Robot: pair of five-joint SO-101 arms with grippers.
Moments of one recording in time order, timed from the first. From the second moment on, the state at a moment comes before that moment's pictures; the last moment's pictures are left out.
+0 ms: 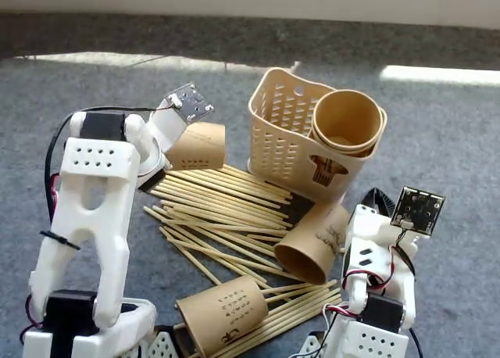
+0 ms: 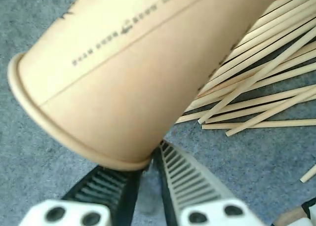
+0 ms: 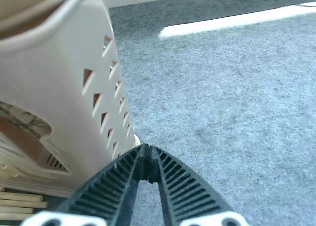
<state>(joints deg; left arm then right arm) -2.8 -16.2 15.7 87.8 -39.7 11.9 -104.3 92.9 42.9 1.0</state>
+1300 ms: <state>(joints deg) 12.2 -38.0 13.1 74.2 -34.2 11.9 -104.3 92.9 42.9 1.0</state>
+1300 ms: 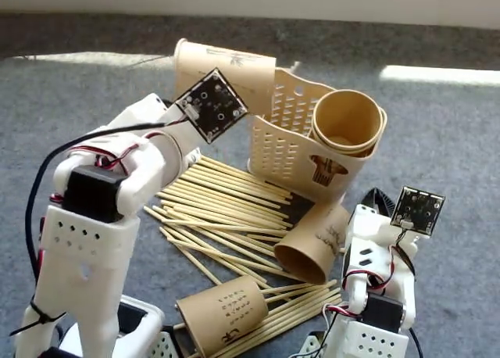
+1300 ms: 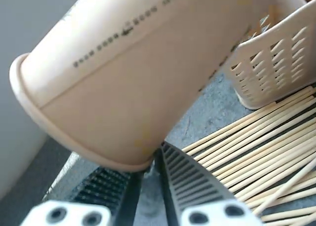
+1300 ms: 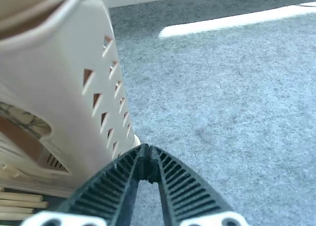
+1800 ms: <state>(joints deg) 16.7 -22.9 -1.8 76.4 -32.7 11.9 -104.3 92.9 42.9 1.0</state>
